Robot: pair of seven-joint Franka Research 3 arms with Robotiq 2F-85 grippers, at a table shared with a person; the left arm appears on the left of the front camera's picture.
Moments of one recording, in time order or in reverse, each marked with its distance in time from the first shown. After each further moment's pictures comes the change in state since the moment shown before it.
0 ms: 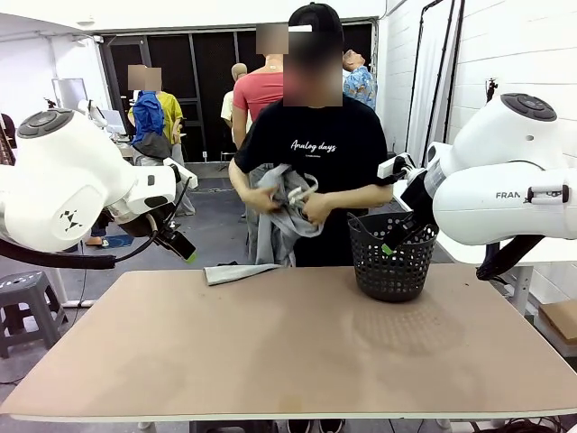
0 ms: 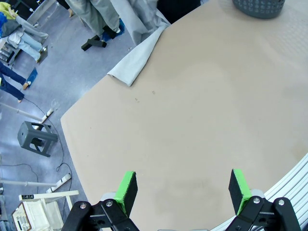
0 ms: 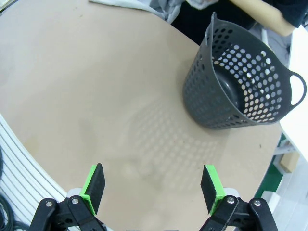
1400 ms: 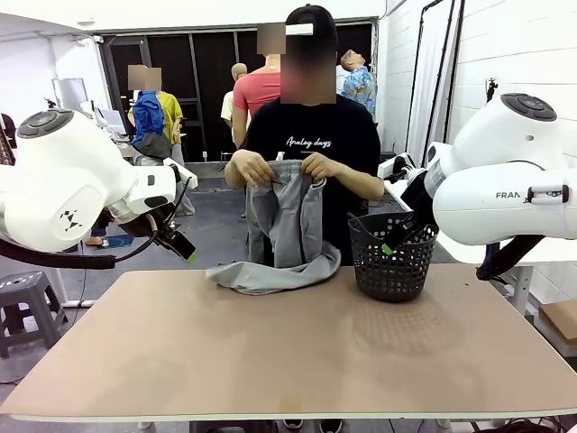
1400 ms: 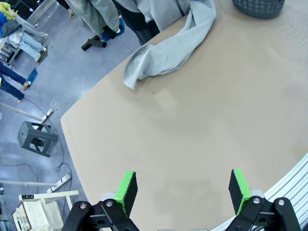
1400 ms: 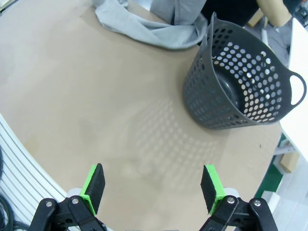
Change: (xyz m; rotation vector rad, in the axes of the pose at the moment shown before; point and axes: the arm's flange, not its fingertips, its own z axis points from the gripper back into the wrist) left arm 0.000 0.000 0.000 0.000 0.000 0.000; right arm 0.000 0.000 0.000 0.000 0.000 0.000
